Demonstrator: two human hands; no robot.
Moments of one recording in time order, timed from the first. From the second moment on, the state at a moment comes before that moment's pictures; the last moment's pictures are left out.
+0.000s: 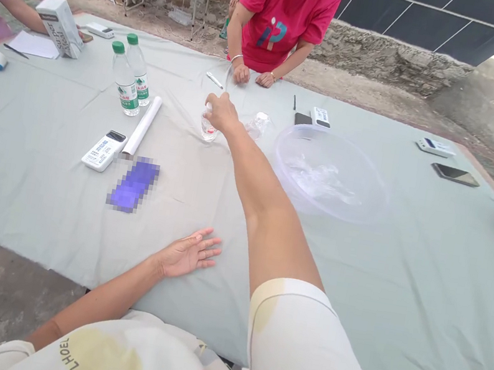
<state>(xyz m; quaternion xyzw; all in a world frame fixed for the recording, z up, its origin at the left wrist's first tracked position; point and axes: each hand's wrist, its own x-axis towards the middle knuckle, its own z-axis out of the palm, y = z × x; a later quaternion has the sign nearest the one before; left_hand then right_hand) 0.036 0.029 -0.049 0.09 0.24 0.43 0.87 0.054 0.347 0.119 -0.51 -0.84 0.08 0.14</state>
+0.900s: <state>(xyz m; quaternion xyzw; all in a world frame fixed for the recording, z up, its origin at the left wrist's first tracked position) 0.033 0.032 -0.042 0.10 0.25 0.43 0.86 0.258 0.255 0.148 -0.68 -0.72 0.08 0.12</state>
